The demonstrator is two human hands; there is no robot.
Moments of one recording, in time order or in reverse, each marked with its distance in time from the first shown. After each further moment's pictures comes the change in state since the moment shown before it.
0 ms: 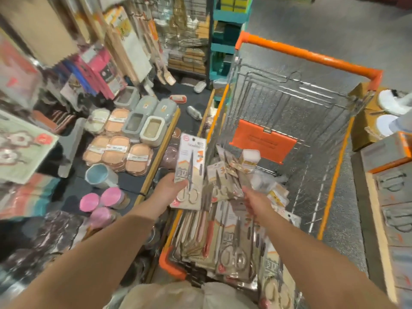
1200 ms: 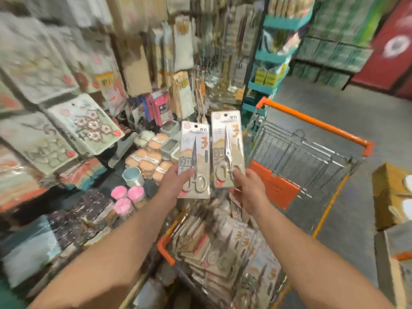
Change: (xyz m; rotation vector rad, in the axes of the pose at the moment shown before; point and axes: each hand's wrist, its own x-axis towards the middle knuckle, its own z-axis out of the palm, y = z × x) left_hand -0.144 0.069 0.007 -0.494 0.361 0.238; right_hand -0.142 -0.093 -0.013 0.236 -0.318 -0.538
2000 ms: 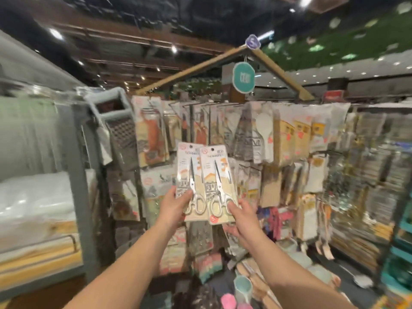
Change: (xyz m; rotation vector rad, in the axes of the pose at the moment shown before) left_hand -0.101 0.182 -0.326 -0.109 0.655 0.453; right_hand -0.089 -0.102 0.379 -0.015 -0.764 -0.208
